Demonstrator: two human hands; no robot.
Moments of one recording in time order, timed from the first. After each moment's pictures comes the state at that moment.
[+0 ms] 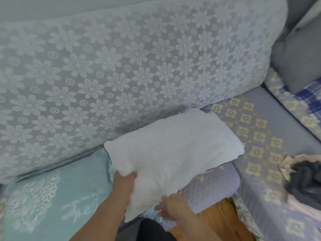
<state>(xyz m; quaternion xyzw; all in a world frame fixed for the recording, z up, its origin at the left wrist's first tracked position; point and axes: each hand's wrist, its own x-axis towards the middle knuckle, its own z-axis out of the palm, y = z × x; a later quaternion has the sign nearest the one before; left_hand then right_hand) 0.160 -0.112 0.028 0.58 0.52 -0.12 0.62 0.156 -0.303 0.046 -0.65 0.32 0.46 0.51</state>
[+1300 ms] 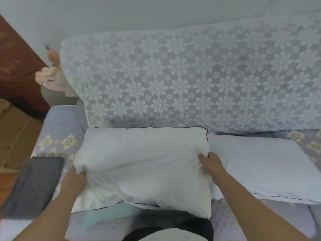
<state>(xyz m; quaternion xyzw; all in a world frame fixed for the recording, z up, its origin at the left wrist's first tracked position) -0.125 0.185 0.076 0.71 0.65 -0.02 0.26 0.208 -0.168 0.056 -0.84 0.03 0.34 0.43</state>
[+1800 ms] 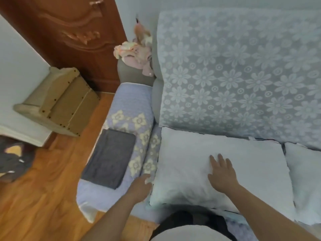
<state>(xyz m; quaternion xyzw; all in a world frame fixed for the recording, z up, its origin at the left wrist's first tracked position) -0.298 0.269 0.013 0.69 0.52 -0.18 0.47 -0.021 0.089 0.018 -0.88 -0.34 0.33 -0.02</state>
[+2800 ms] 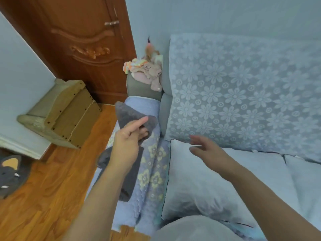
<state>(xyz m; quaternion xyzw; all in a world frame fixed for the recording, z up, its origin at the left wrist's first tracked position) -0.284 0.366 0.249 0.60 0.40 0.33 0.61 -0.090 0.206 0.203 -0.76 -0.29 0.43 0.39</state>
